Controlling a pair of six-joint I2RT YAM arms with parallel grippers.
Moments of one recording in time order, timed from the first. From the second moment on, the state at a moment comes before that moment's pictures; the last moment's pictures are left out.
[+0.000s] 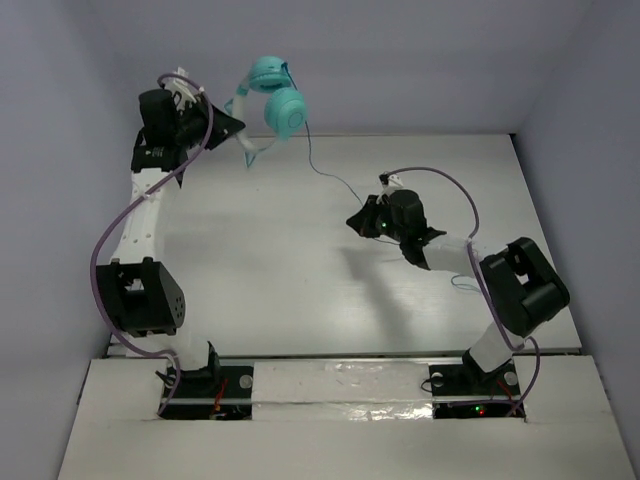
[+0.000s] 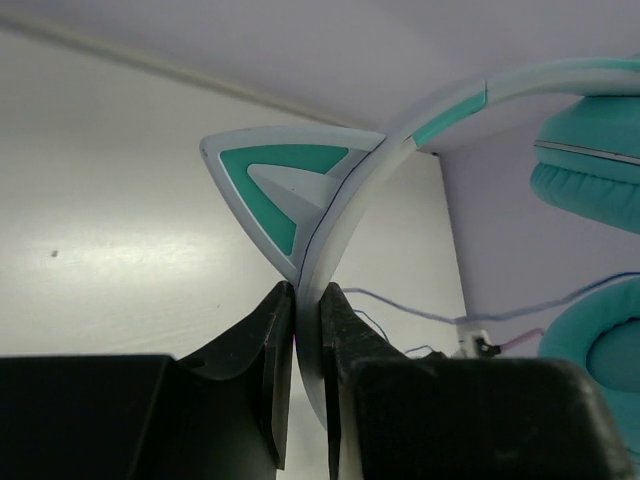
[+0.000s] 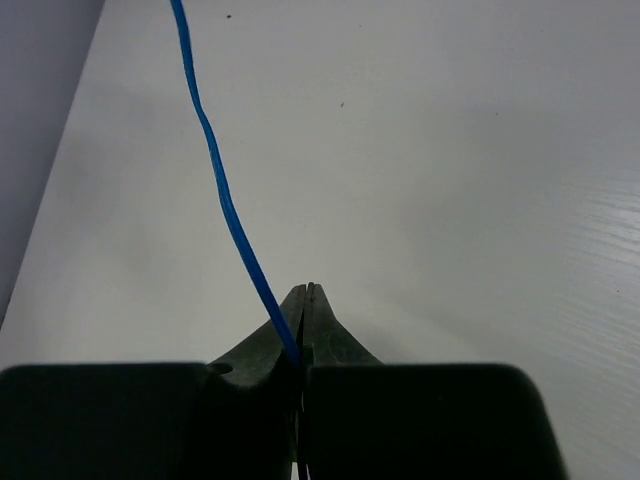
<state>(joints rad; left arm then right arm) 0.04 1.62 1.63 -0.29 0.56 -0.67 0.51 1.66 0.83 0.48 -0.22 0.57</state>
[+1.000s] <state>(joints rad) -0.39 1.57 1.09 -0.09 -0.05 -0.49 1.00 1.39 1.33 -0.53 0.34 0.28</state>
